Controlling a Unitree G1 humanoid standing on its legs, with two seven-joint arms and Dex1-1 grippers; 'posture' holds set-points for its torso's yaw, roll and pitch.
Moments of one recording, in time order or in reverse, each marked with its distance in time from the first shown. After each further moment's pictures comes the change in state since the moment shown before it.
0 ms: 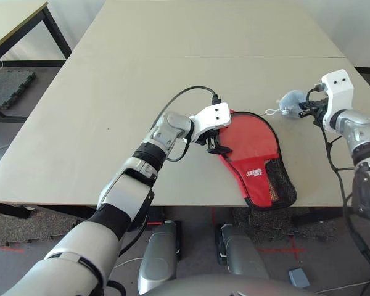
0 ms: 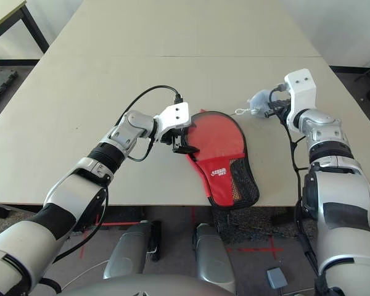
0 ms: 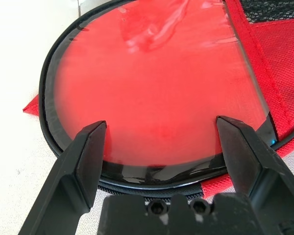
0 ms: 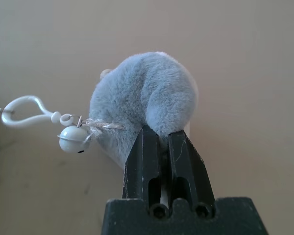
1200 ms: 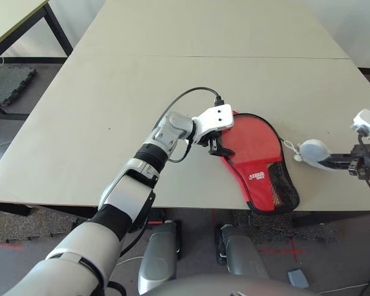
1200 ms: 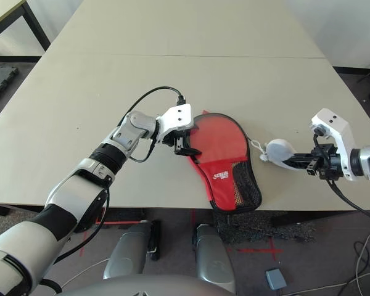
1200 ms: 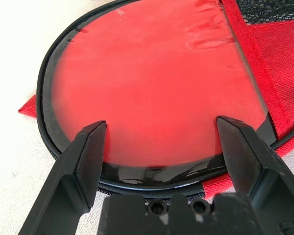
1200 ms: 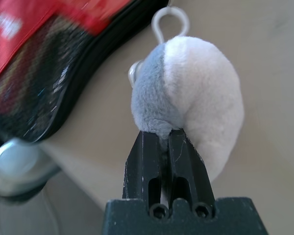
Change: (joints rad) left arm 0.001 -0.013 -0.002 0.002 -0.001 0.003 -0.015; right arm 0.733 -0.426 -0.001 -0.981 0.320 0.616 0.622
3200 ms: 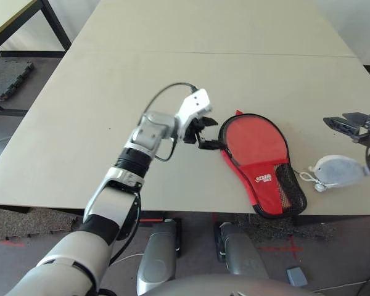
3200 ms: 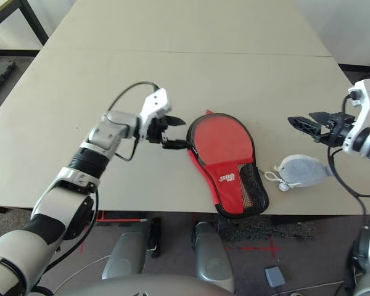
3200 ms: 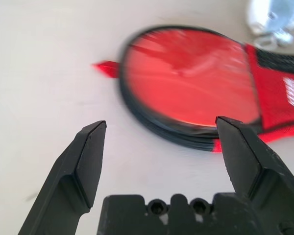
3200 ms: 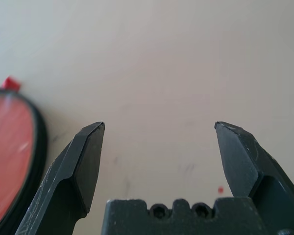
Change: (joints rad) left arm 0.131 0.185 0.212 -0.473 -0.246 0.492 -0.006; right arm -0.392 0.330 -0.247 0.516 0.030 -0.326 -0.516
